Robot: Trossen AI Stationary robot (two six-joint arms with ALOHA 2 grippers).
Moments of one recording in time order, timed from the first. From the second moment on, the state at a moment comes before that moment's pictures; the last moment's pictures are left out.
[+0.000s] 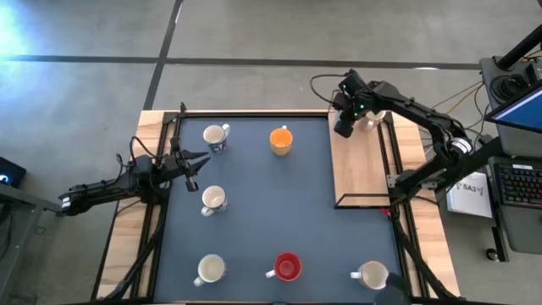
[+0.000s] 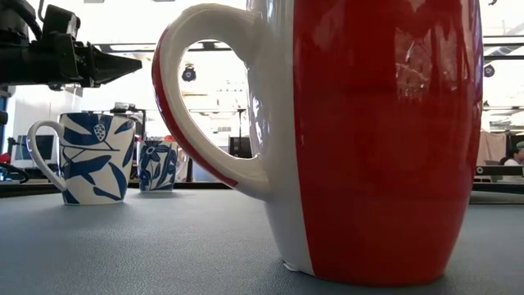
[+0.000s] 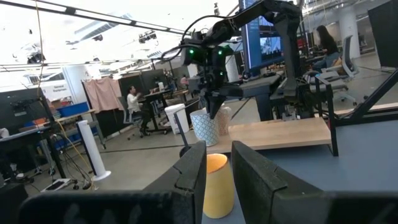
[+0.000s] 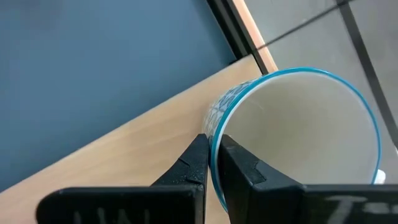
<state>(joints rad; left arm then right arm) 0.22 0.02 0.02 0.18 -0.12 0.28 -0.87 1.49 1.25 -0.92 0.00 -0.40</state>
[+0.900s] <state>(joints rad) 0.22 0.02 0.02 0.18 -0.12 0.28 -0.88 1.49 1.25 -0.93 -0.03 -0.38</state>
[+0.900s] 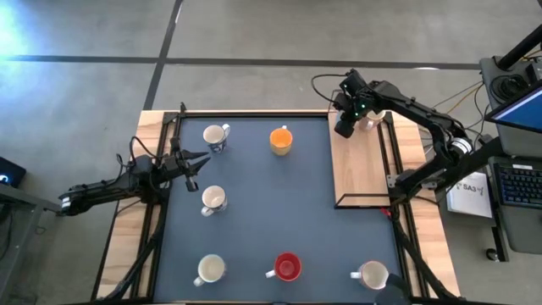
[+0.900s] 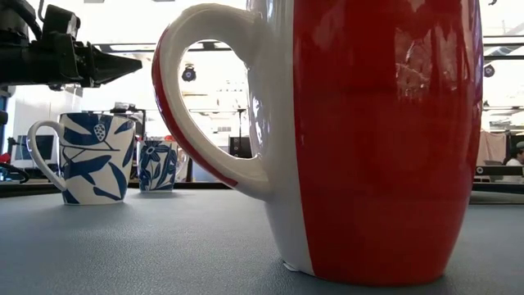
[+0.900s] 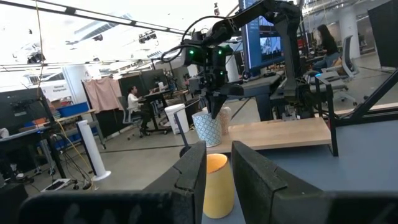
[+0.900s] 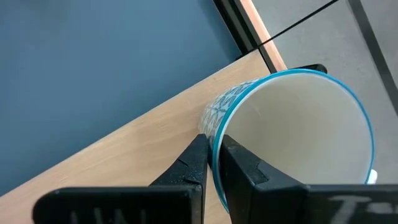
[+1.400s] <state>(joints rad) 0.22 0.02 0.02 0.18 -0.12 0.28 -0.88 1.49 1.25 -0.93 -0.03 -0.39</state>
